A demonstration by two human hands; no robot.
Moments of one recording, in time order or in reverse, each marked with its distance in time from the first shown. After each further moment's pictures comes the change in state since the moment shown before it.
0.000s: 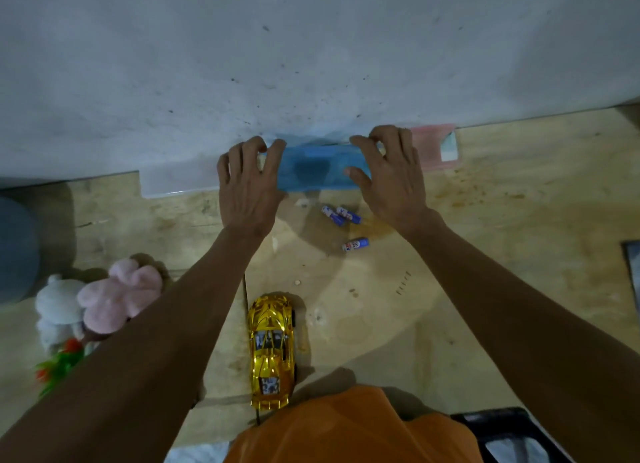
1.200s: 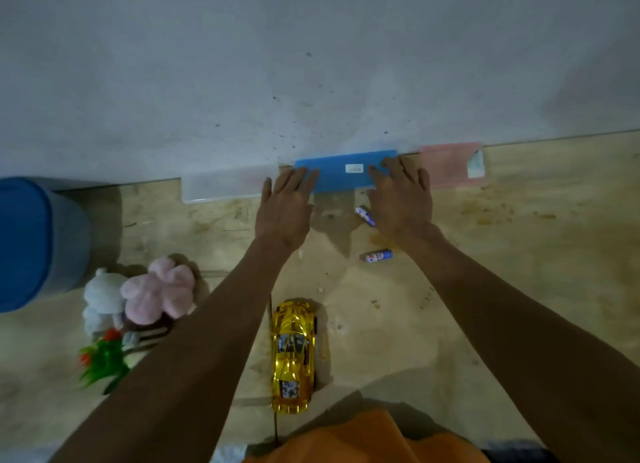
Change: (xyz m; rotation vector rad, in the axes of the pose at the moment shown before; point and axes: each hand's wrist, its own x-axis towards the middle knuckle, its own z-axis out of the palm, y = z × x) left_hand -0.005 0.015 0.002 -0.152 -0.324 -0.014; right_hand -0.005 -0.015 0.008 -0.094 -0.278 0.119
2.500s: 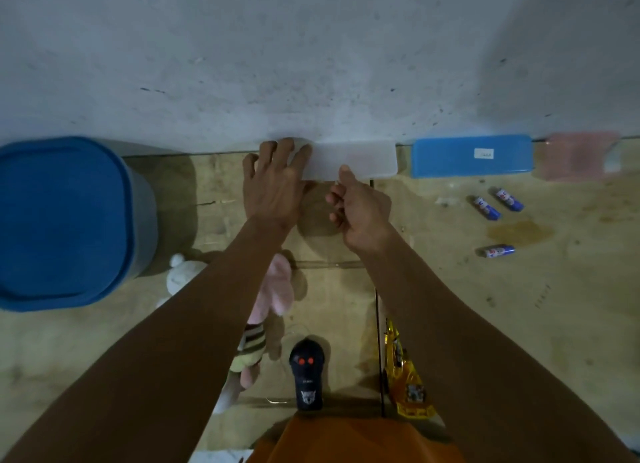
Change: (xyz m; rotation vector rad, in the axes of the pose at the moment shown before) left_hand -0.029 -0.221 -0.009 0.044 0.250 -0.048; right_hand 0.024 -0.288 0.053 1.535 -0.165 1.140
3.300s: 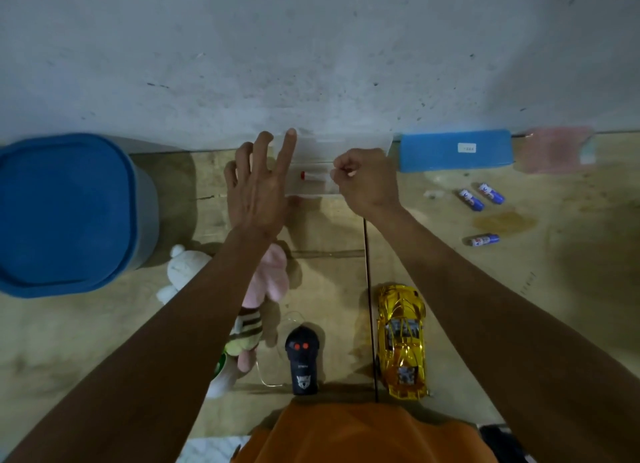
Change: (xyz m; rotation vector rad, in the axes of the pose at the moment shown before) left_hand -0.023 -0.004 -0.016 0.067 0.022 -0.051; right_hand 0.009 -0.030 -0.025 -0.960 -0.059 -0.855
